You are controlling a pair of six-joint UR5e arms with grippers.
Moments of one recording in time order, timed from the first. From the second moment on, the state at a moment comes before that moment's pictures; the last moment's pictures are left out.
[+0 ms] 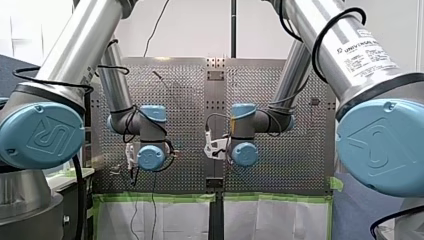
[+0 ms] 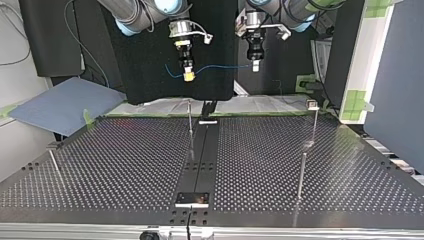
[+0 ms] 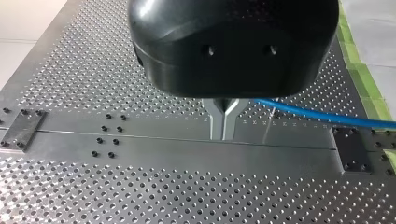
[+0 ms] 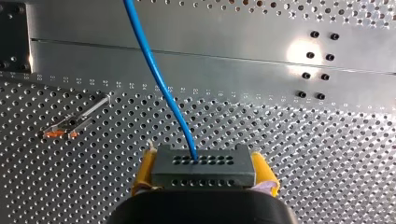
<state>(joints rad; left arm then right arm) -0.55 -1.99 -2.39 -1.89 -2.15 -1.63 2.37 -1.00 2.02 -1.04 1.83 1.47</state>
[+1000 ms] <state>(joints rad) -0.54 -1.99 -2.39 -1.89 -2.15 -1.62 2.37 -1.00 2.02 -1.04 1.83 1.47</state>
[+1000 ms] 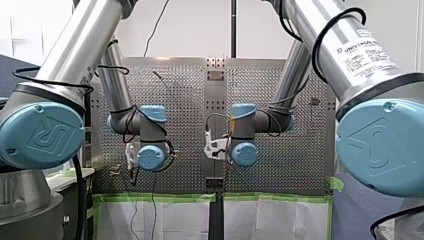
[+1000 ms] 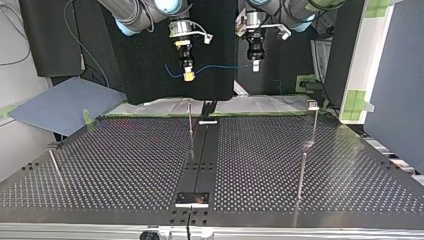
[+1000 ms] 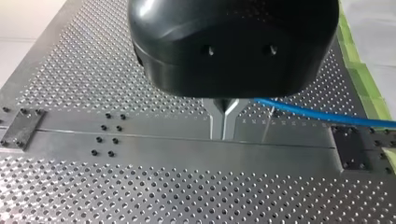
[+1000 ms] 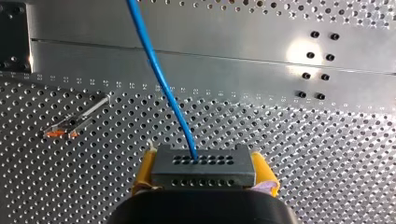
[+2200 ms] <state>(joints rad) -0.54 -1.99 -2.40 -1.89 -2.15 -1.62 2.38 -0.97 2.02 -1.04 1.83 1.47</state>
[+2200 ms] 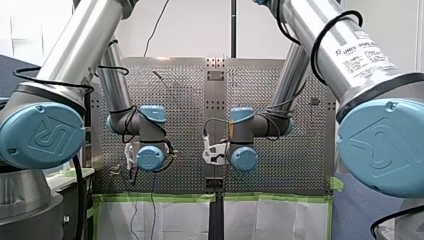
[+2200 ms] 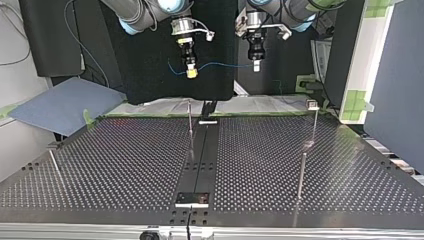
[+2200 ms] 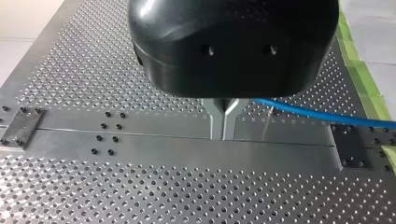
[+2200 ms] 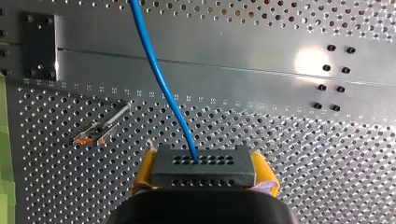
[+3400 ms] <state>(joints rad) -0.52 -1.87 -2.38 -1.95 -2.13 -1.71 2.41 -0.86 1.84 -0.90 1.85 1.64</state>
